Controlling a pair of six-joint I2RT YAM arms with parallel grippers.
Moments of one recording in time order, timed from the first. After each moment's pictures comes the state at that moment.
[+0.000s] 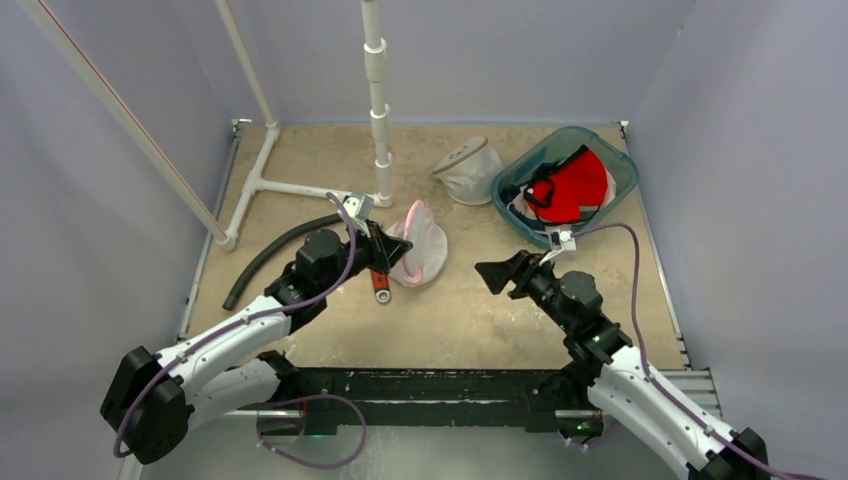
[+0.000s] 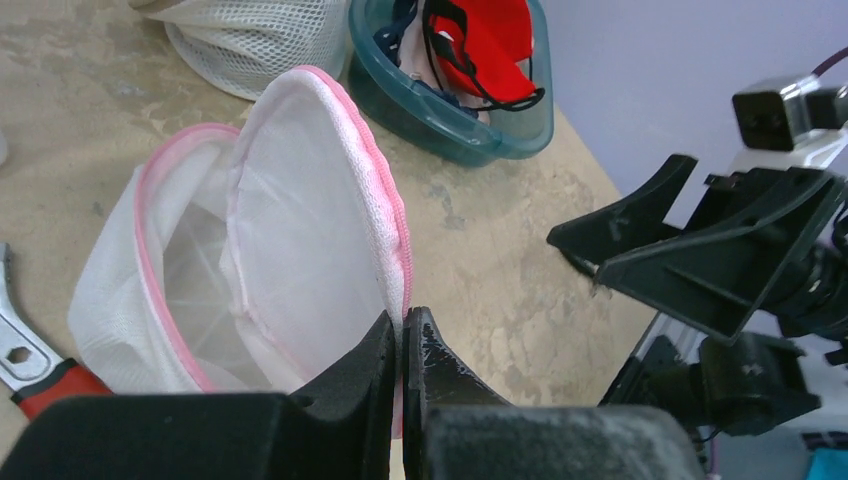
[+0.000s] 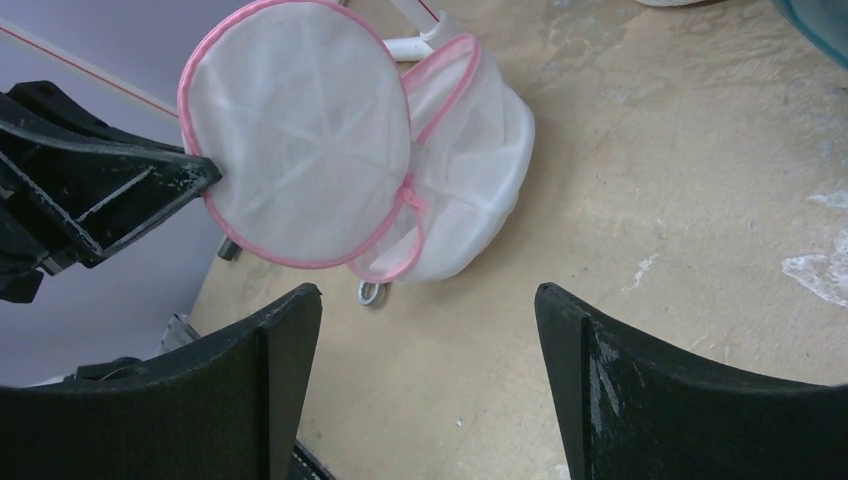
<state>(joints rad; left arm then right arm) -0.69 0.99 0.56 0.25 0.12 -0.50 0.57 0.51 0.26 0.10 -0.04 0.72</state>
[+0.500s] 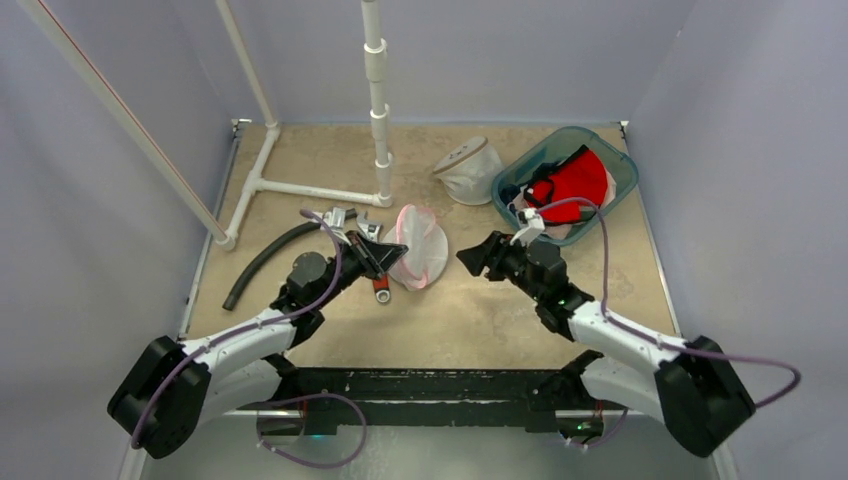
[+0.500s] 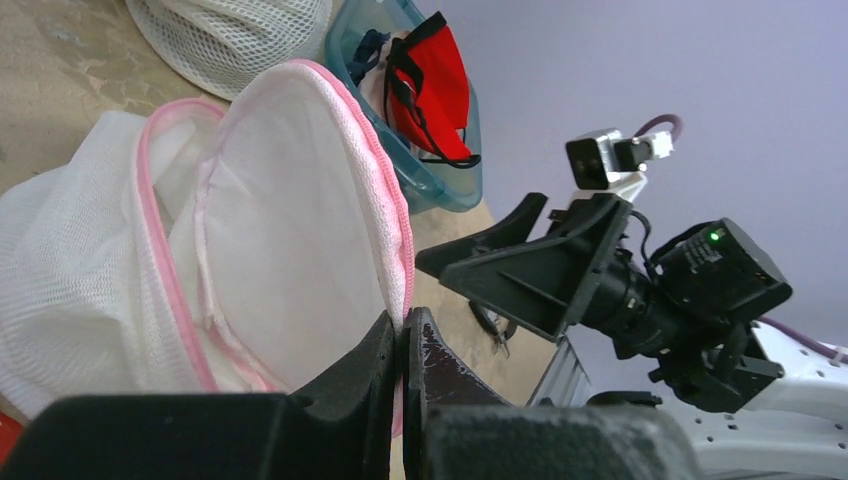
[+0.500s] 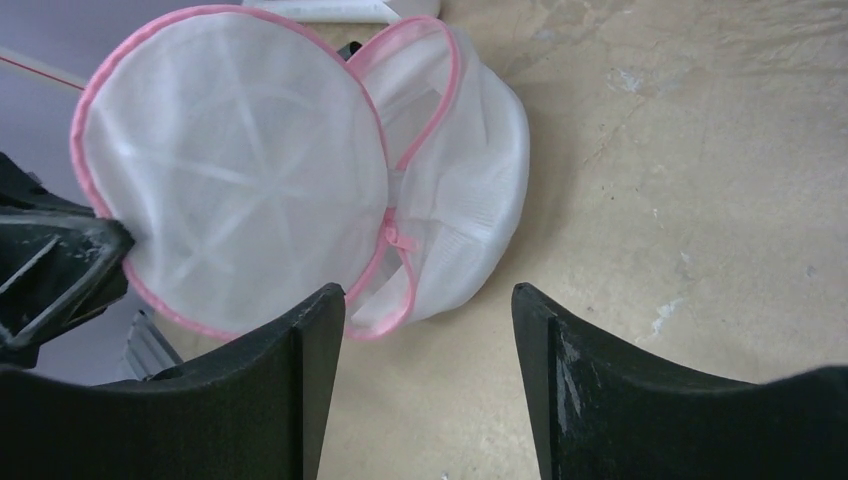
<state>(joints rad) -0.61 1.04 0.30 0.73 0.17 -0.85 0.57 0.98 0.33 0.39 -0.08 0.72</state>
